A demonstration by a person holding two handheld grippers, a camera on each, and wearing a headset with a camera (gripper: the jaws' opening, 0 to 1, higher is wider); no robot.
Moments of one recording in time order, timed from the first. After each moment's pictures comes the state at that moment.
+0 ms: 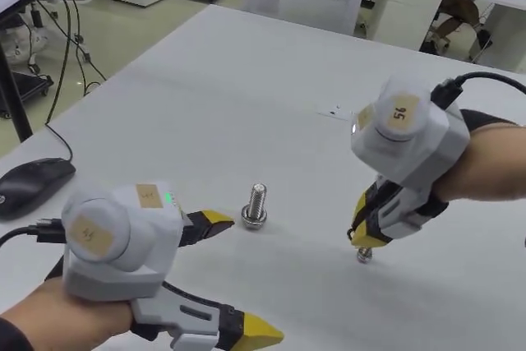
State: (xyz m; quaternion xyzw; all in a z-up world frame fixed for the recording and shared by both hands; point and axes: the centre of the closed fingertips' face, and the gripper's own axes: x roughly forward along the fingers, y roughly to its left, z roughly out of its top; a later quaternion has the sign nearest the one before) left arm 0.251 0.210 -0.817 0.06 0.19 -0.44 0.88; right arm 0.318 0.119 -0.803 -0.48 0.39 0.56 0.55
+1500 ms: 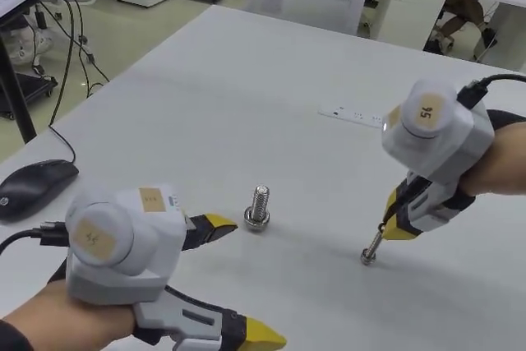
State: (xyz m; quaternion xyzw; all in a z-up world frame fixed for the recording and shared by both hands) left arm 0.251 0.208 -0.817 0.06 0.20 -0.44 0.87; right arm 0.349 0.086 -0.814 -0.48 0.42 0.53 0.56
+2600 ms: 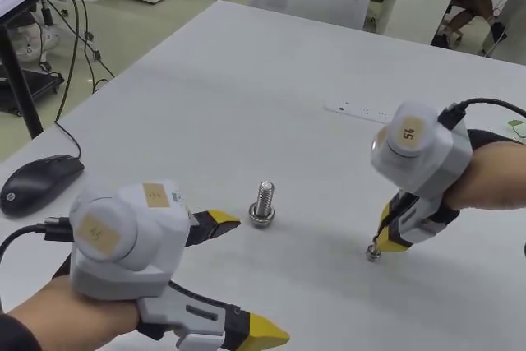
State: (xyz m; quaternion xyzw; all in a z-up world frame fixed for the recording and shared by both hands) left arm 0.249 0.210 -0.820 0.06 0.20 -0.44 0.87; right arm 0.347 0.088 -0.854 -0.48 0.44 0.53 0.55
